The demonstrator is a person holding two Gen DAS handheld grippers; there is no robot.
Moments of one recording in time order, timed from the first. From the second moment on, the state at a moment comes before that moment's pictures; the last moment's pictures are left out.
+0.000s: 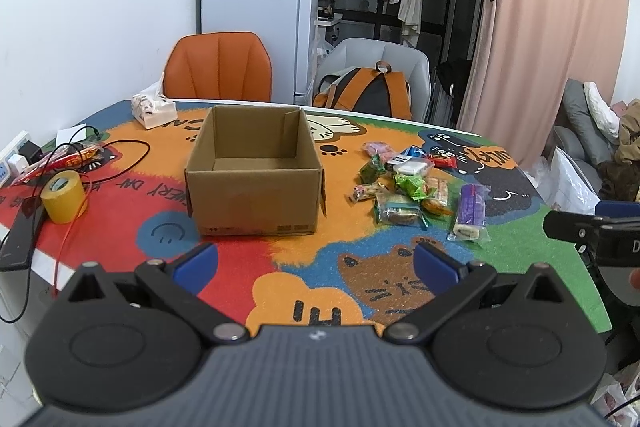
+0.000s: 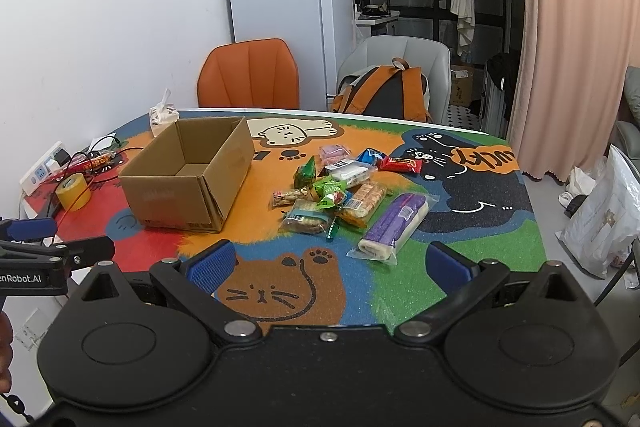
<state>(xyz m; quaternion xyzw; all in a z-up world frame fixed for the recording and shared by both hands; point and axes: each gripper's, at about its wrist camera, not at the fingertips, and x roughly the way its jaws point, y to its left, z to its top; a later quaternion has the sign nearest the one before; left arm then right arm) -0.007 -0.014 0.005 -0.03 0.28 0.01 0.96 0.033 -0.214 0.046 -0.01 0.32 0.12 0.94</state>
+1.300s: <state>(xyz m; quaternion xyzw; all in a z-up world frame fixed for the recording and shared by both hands) 0.042 -0.044 -0.016 -0.02 0.27 -0.02 0.96 0.069 -0.242 0.007 0.04 0.32 0.14 0.94</state>
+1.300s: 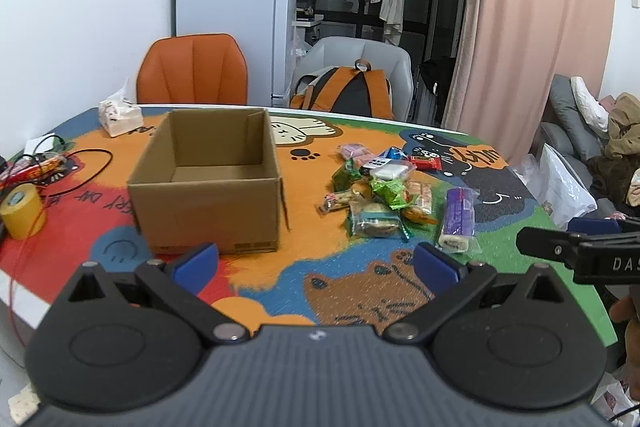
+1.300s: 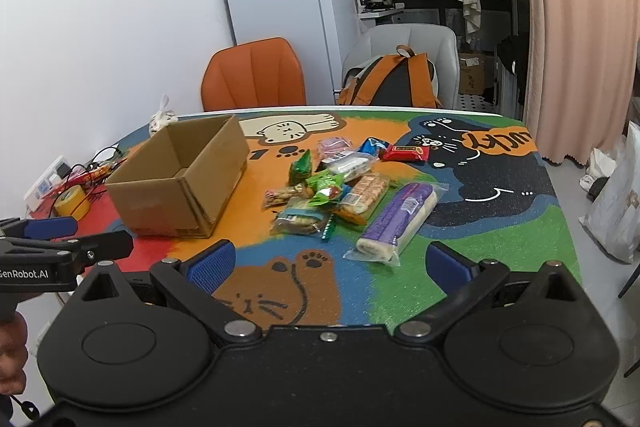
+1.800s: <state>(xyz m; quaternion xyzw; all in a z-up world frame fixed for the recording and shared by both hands) 0.105 -0.075 -0.038 -0.04 0.26 -0.06 0.96 0.131 -0.264 -0.033 0.07 0.36 0.10 0.93</state>
